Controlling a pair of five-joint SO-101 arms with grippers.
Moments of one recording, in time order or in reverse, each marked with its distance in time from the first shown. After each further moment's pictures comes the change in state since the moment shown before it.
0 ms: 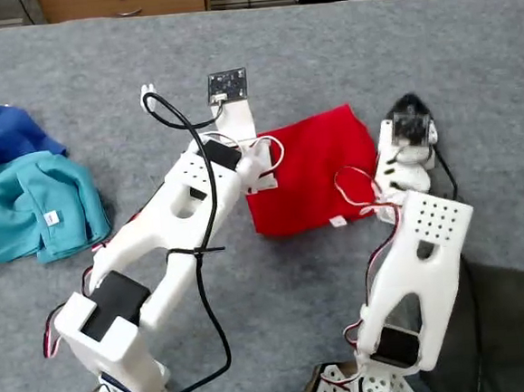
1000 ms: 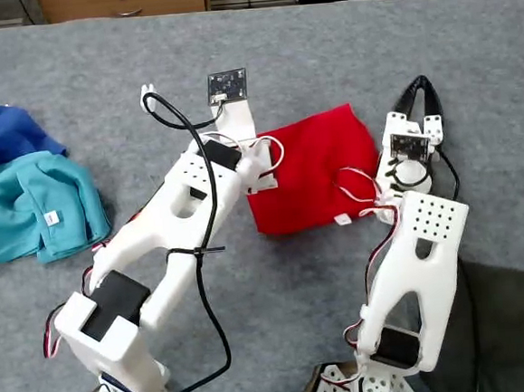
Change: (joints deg) left arm 0.0 0.0 0.0 0.0 0.0; right arm 0.1 2.9 -4.0 -7.9 -0.1
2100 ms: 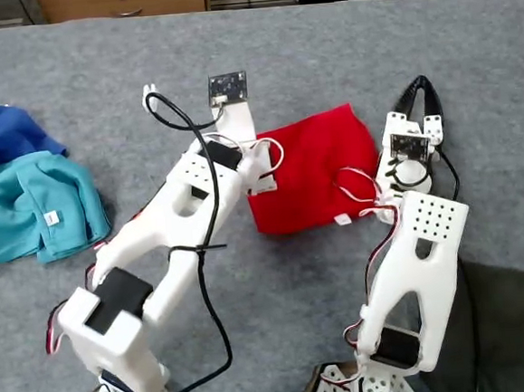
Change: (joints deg) left arm -0.1 2.9 0.0 0.0 0.0; right arm 0.0 0.0 0.0 0.0 0.0
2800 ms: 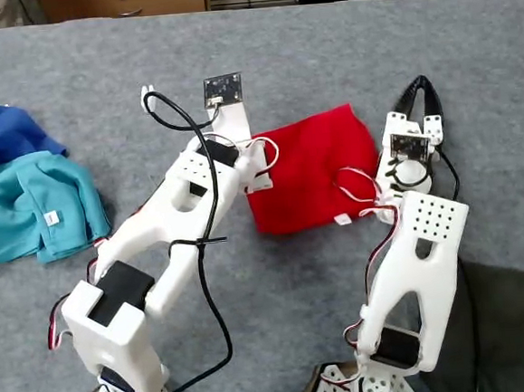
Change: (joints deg) left arm -1.4 1.1 -0.7 -1.2 0.0; right arm 0.0 0.0 0.0 0.0 0.0
